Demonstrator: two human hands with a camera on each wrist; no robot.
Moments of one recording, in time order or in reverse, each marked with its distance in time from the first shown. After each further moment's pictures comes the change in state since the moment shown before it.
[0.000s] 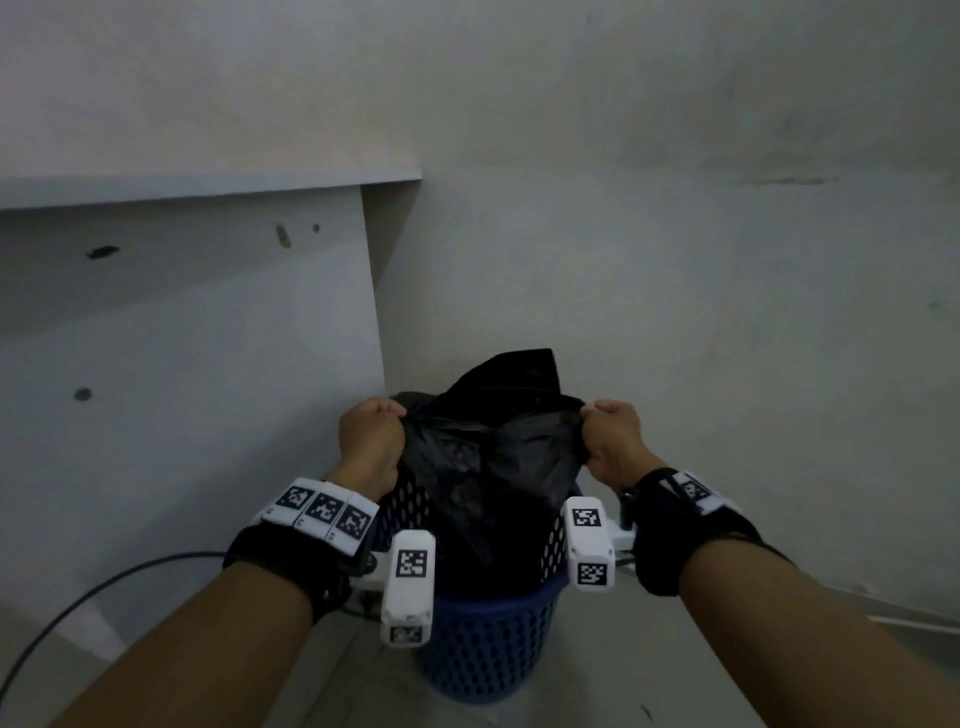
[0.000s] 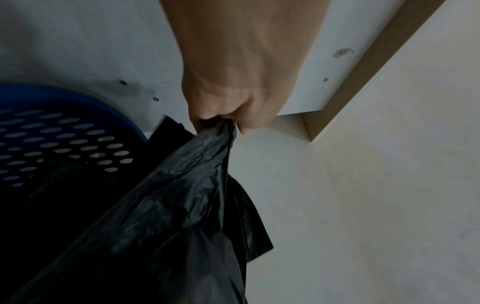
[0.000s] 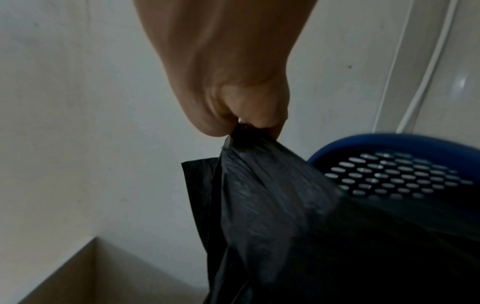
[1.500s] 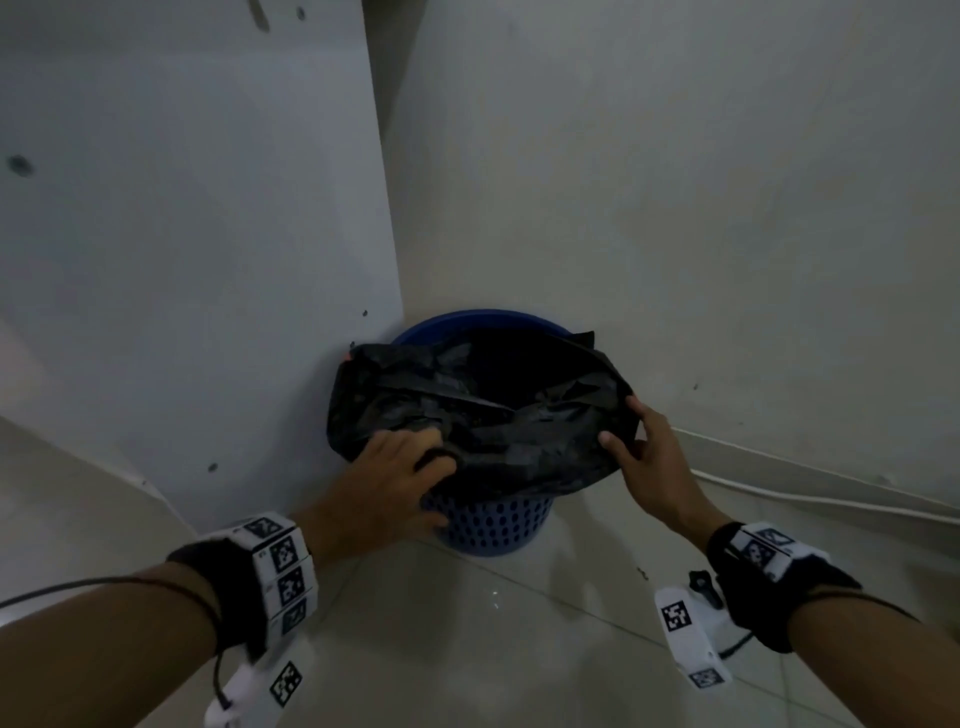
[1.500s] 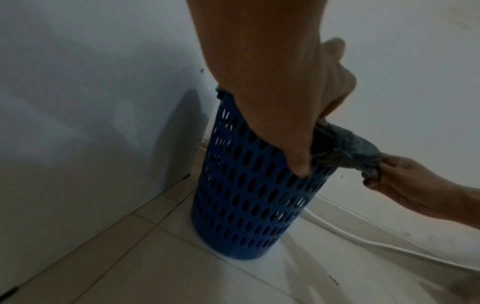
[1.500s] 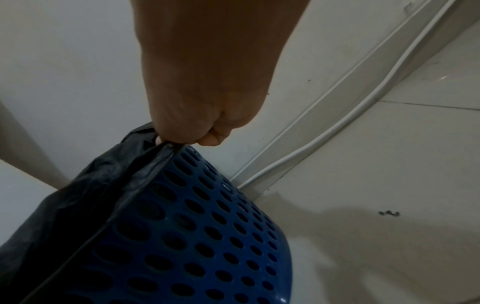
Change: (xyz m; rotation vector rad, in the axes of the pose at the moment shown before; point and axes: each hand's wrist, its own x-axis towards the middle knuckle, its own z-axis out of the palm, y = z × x) left_hand -0.073 -0.173 -0.096 1.267 -0.522 1.421; right_hand -0.042 0.157 -0.136 -0.715 -0.357 -0.366
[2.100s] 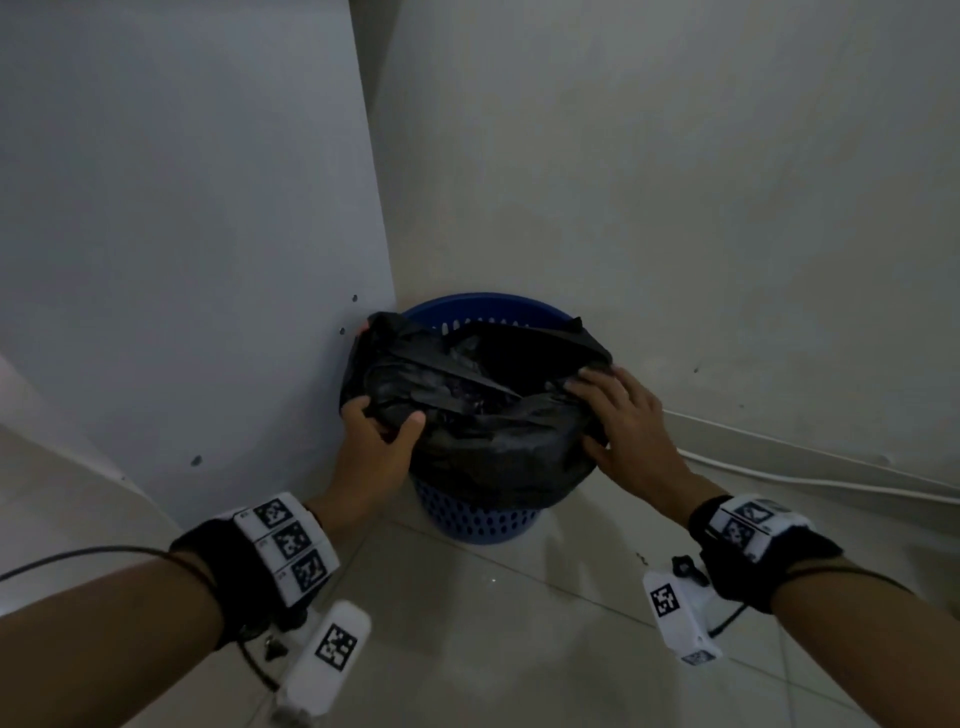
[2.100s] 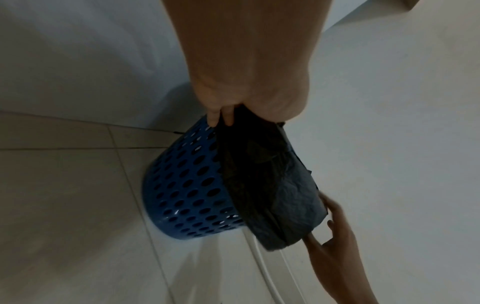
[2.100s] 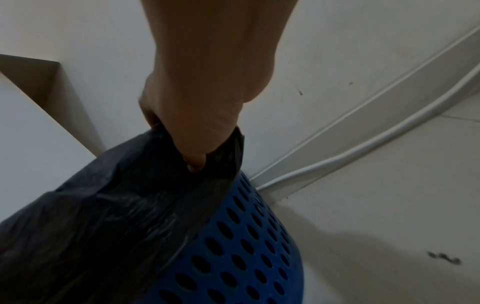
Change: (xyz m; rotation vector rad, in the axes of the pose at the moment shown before) left_hand 0.029 0.009 0.011 -1.053 0.157 -1.221; right_hand 0.013 -0.008 0.010 -0.646 0.033 -0.589
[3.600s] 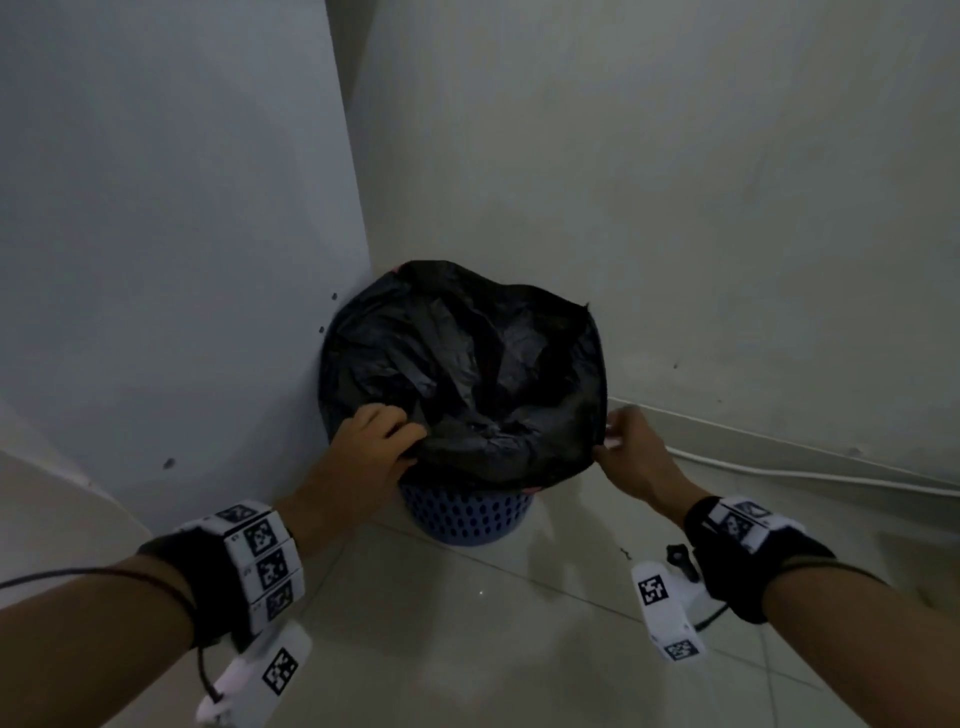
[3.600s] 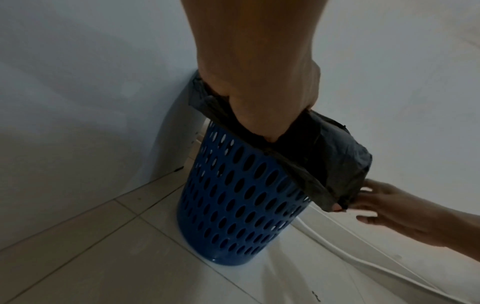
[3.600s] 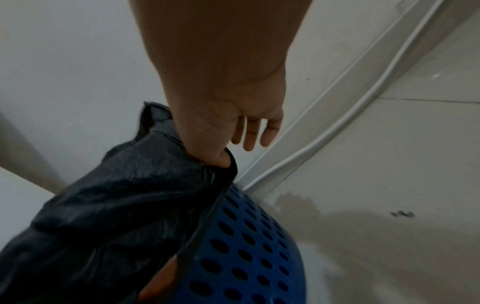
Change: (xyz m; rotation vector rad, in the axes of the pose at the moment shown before) left_hand 0.014 -0.026 -0.008 0.874 -0.090 1.068; right_hand -0.017 0.001 -0.019 0.442 -0.231 0.746
